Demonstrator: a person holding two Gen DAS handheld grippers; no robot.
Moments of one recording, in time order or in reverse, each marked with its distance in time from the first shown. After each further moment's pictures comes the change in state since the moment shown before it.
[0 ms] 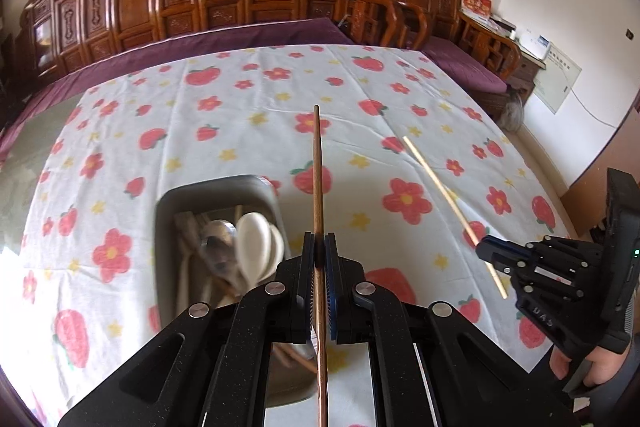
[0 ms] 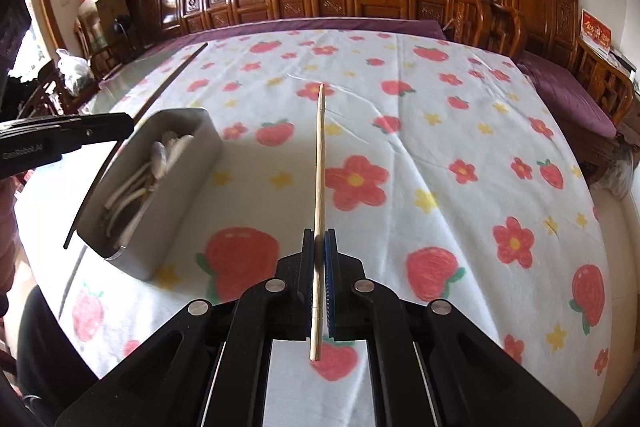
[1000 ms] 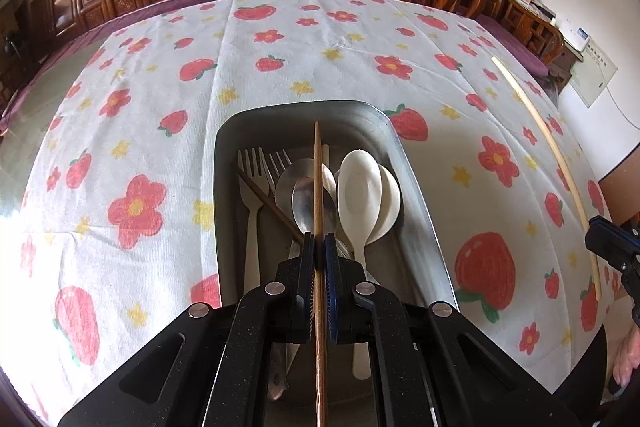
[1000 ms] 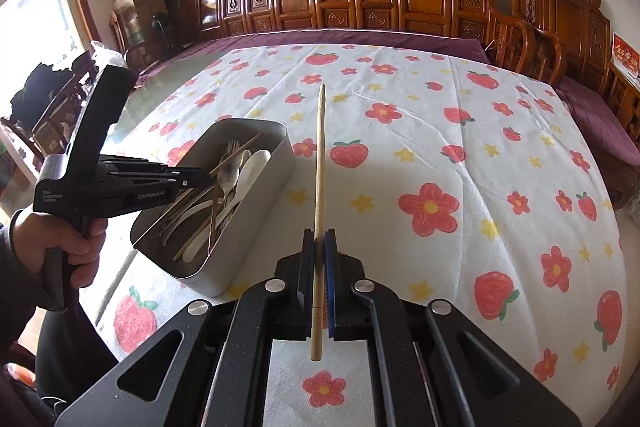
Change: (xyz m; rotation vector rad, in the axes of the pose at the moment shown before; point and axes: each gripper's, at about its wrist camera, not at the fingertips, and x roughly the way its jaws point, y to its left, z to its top) left arm 0.055 0.073 -0.030 -0.056 0.127 0.068; right arm -0.007 0.053 0.013 -0.066 -0.012 0.092
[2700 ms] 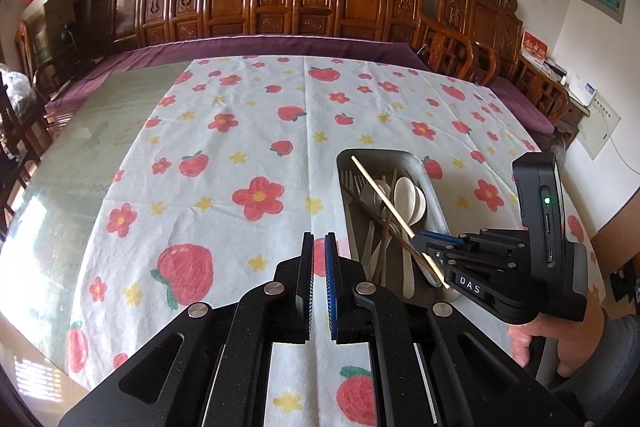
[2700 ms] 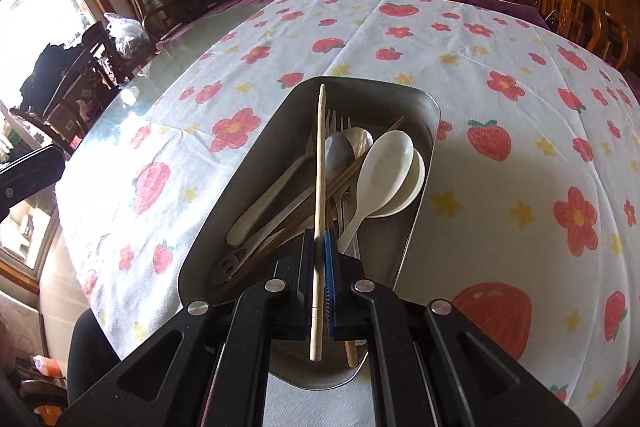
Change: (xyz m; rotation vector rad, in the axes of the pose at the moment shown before) left arm -0.139 0.059 -0.053 -0.109 -0.195 0.066; right arm 0.104 0.104 0.026 0.004 0.173 0.108
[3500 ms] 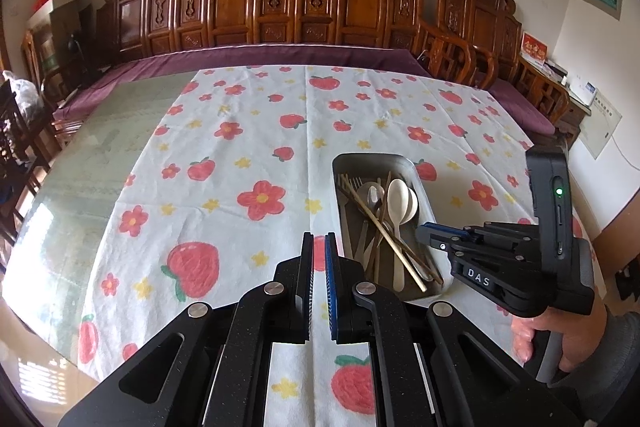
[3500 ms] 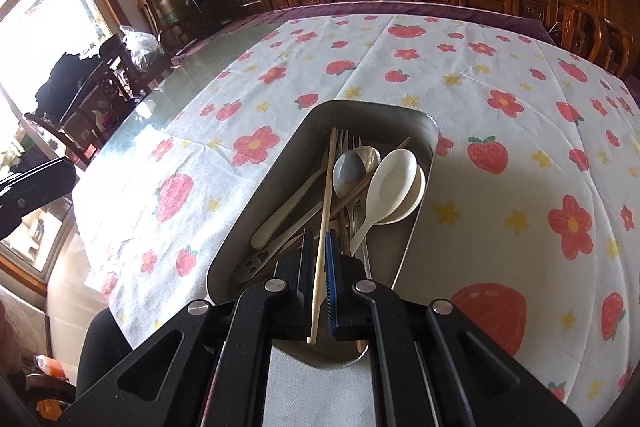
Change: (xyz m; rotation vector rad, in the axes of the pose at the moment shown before) left arm -0.025 -0.010 -0.004 0.010 -0.028 0.021; right arm -0.043 0.002 -0.005 -0.018 -0.098 0.044
